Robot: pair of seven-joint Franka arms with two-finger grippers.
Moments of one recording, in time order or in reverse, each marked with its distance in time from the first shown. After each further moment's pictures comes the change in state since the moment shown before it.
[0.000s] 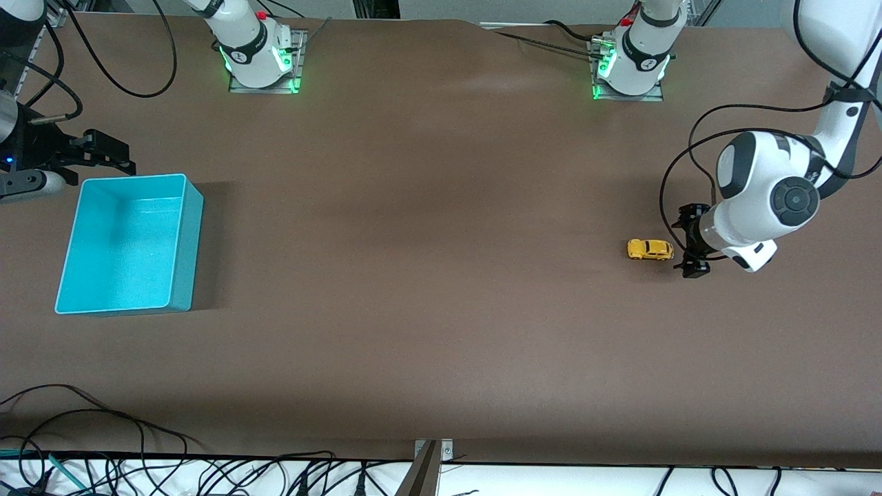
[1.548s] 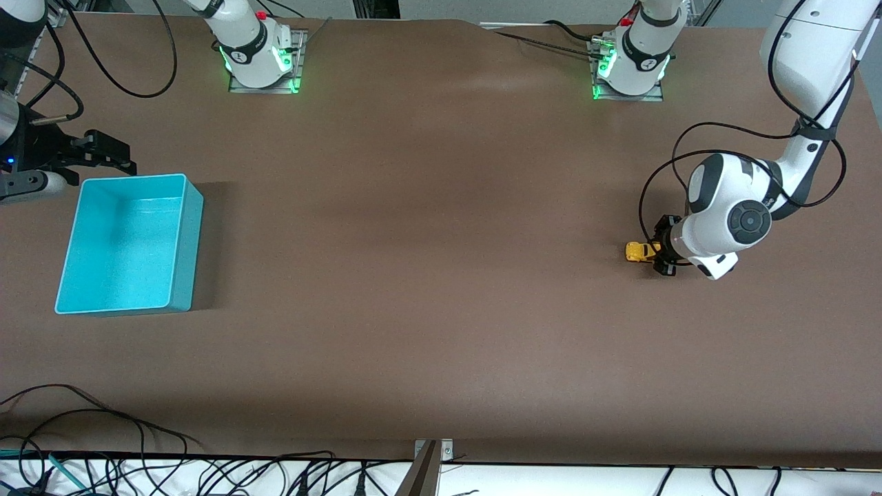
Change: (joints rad) left arm -0.017 0.118 -0.012 -0.005 0.041 0.063 -0.016; right arm 0.000 0.002 0.001 0.000 0.000 -0.001 0.000
